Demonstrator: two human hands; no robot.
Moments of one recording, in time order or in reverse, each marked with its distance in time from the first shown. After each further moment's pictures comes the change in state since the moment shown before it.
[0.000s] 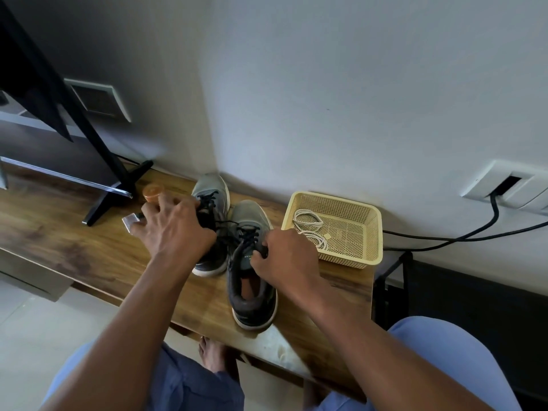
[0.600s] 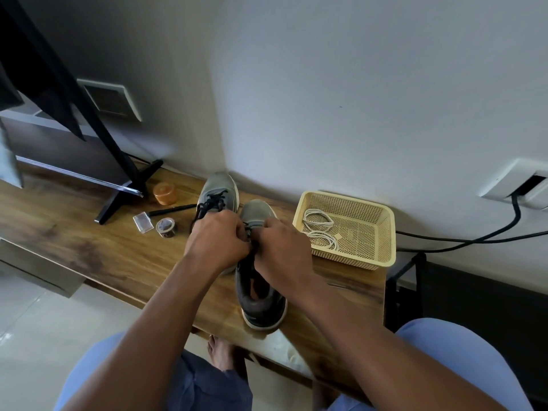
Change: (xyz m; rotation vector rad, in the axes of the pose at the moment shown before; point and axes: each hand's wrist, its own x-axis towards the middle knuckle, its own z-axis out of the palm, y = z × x) left_hand -0.004 0.013 0.017 -0.166 -0.181 0.269; right_hand 0.014 -0.023 0.006 -0.028 0.059 -0.150
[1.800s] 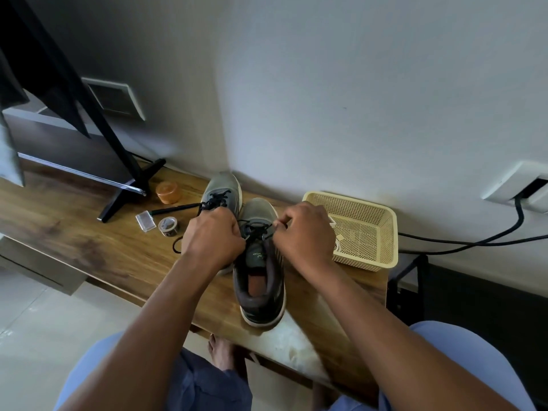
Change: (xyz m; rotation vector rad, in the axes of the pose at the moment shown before) left_hand 0.000 -0.004 -0.004 0.026 0.022 -0.076; right_hand 0.014 0.025 -0.008 0.237 0.155 0.378
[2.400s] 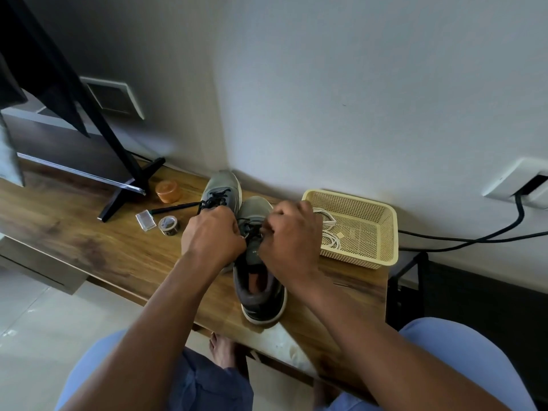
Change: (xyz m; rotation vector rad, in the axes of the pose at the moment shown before) left_hand -0.002 0.002 0.000 0.042 0.038 -0.001; right_hand -0.019 -0.015 0.005 -0.085 0.093 -0.238
